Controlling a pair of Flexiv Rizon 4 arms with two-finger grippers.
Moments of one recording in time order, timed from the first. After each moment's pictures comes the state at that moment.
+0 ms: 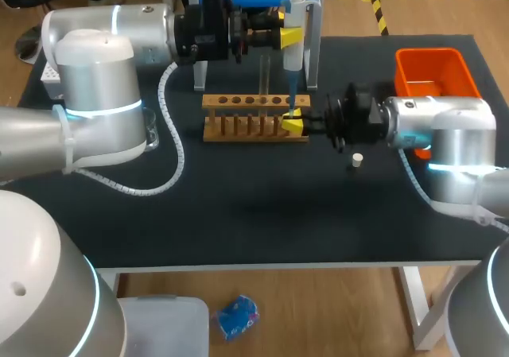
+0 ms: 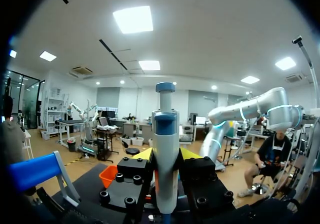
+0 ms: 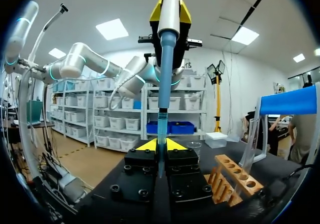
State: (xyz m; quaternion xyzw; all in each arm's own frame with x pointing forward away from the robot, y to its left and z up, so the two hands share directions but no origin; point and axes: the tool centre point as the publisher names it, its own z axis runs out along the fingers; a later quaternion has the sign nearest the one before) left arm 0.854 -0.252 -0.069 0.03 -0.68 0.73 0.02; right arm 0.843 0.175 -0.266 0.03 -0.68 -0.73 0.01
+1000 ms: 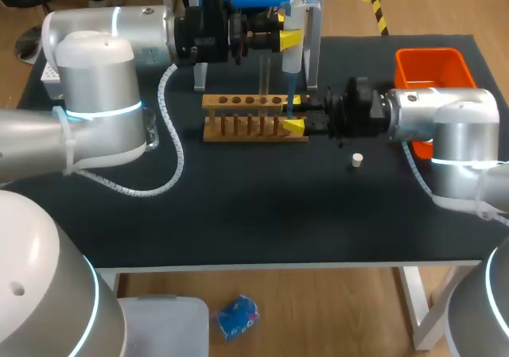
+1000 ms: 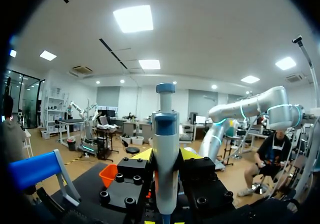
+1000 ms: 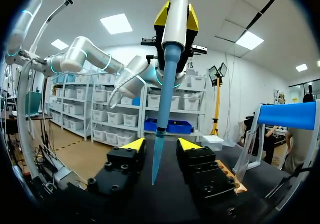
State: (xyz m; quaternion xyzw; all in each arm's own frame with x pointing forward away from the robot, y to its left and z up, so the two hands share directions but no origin) left arm 0.855 -0.251 -0.072 0.03 -0.68 0.73 0.02; right arm 0.846 0.174 -0.254 0.04 -0.68 -0.73 -0.01
